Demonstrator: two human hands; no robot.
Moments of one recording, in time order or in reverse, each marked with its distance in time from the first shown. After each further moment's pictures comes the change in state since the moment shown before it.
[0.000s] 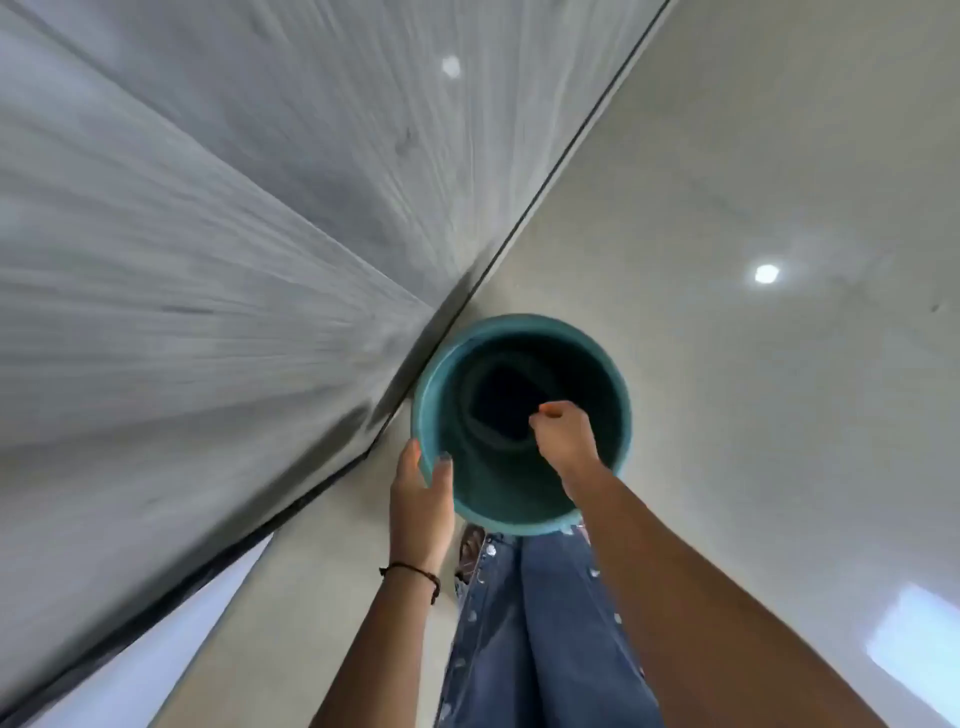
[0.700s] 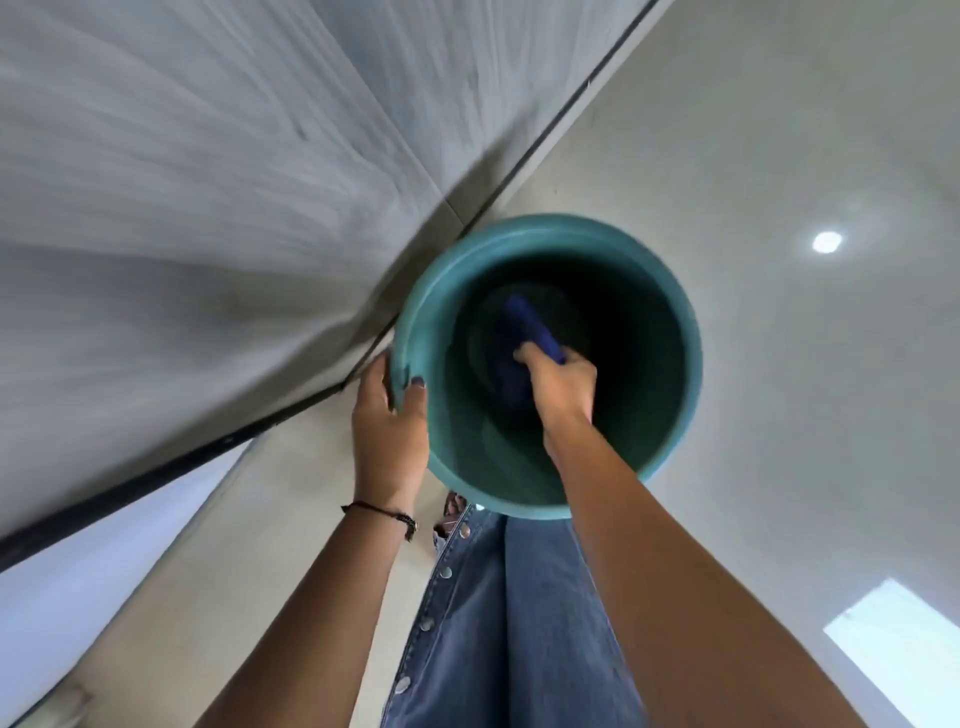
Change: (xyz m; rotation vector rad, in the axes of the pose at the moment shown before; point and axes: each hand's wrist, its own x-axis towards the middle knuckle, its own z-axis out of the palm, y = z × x) left_hand 0.071 -0.050 0.027 -0.092 0.187 0.038; right_hand 0.075 0.032 0.054 0.268 0.061 -0.009
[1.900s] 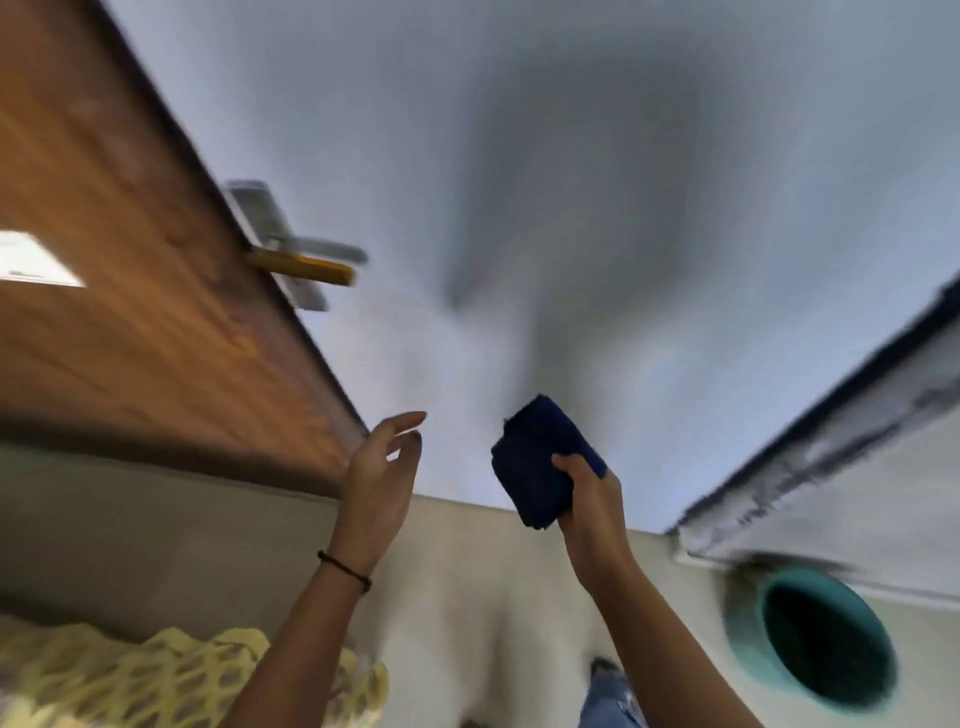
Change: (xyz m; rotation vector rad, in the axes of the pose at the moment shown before) left_hand -0.624 -0.080 -0.702 -0.489 0.736 0.309; right_hand -0.900 0.165 0.008 -0.364 -1.015 -0.538
